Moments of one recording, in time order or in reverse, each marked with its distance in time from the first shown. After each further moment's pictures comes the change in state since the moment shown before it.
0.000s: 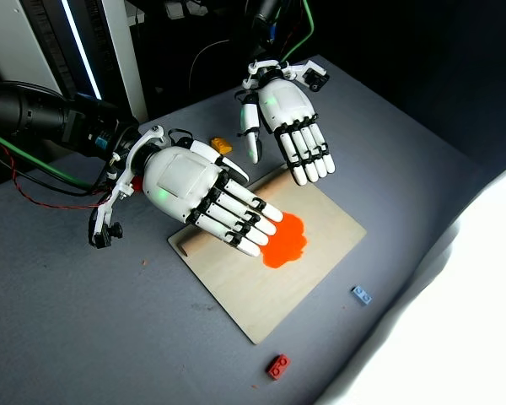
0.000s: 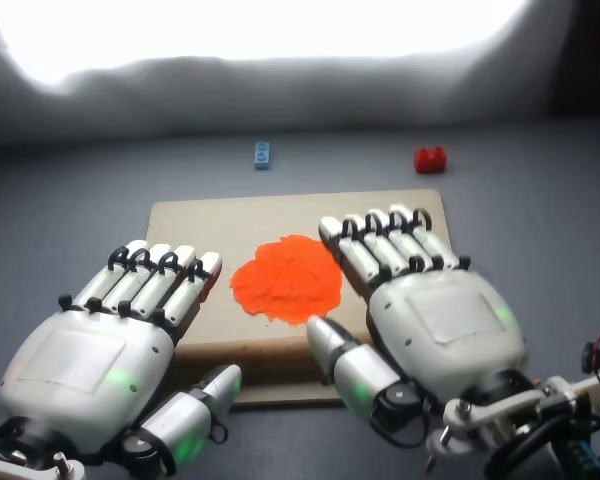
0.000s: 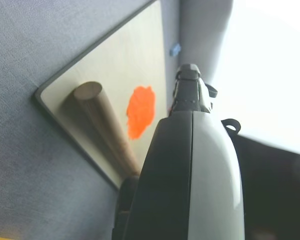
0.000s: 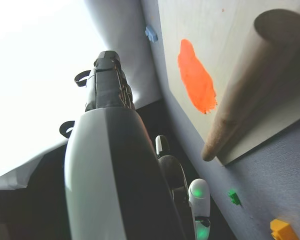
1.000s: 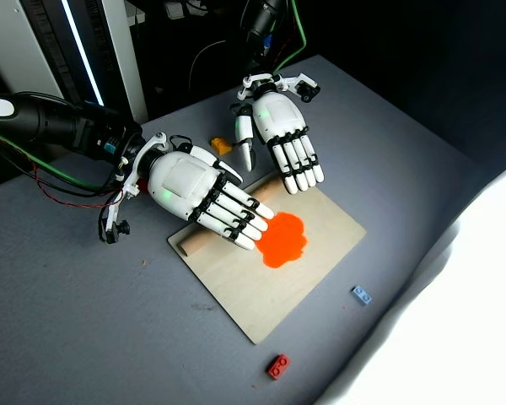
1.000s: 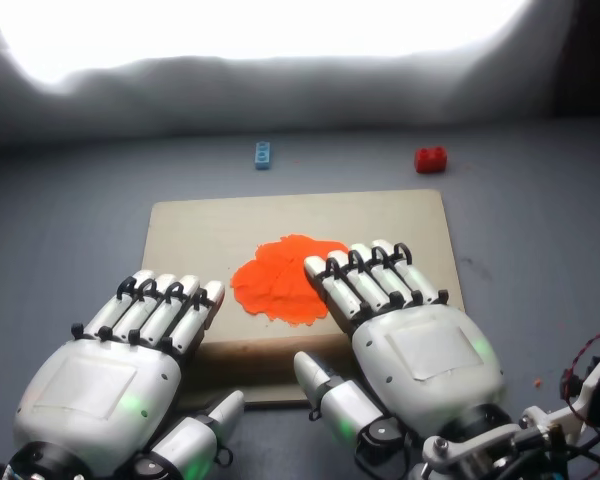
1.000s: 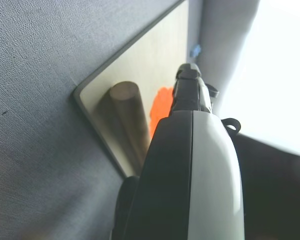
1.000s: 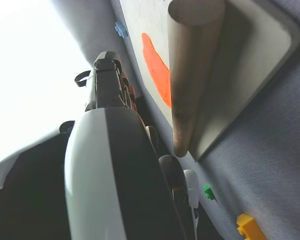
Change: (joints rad) left arm 0.039 -0.087 0.060 -0.017 -0.016 0.000; right arm -0.043 -0.087 0.079 -0.039 0.017 0.000
